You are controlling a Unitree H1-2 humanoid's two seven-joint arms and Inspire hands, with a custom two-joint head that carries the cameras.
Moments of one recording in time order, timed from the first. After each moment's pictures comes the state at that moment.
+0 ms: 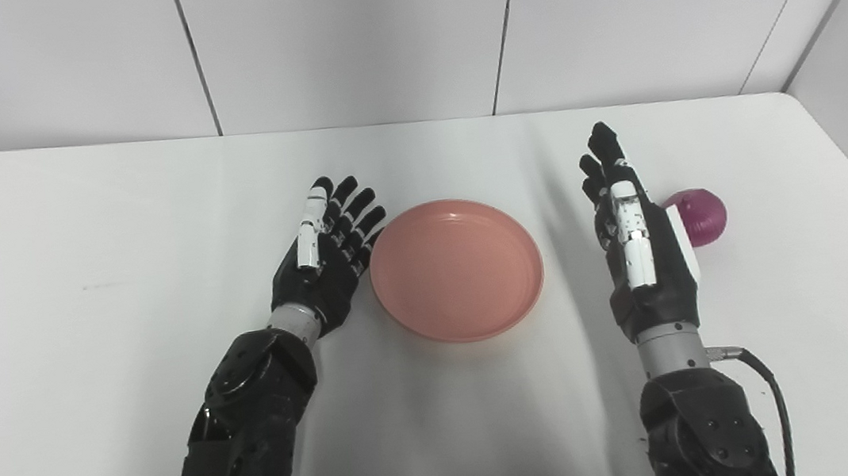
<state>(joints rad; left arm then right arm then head) -0.36 -0.05 -0.07 0.05 -0.56 0.47 0.08 -0.08 0.03 -0.01 -0.43 -0.01 0.26 -0.04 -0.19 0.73</state>
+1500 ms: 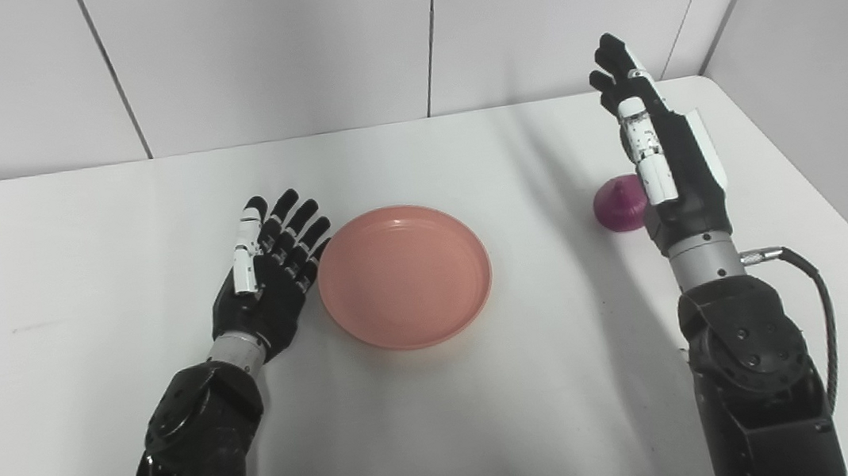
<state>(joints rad) -0.34 -0.08 -0.02 0.06 -0.52 0.47 -0.02 -0.20 -0.22 -0.13 -0.49 -0.08 0.35 -0.02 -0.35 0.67</state>
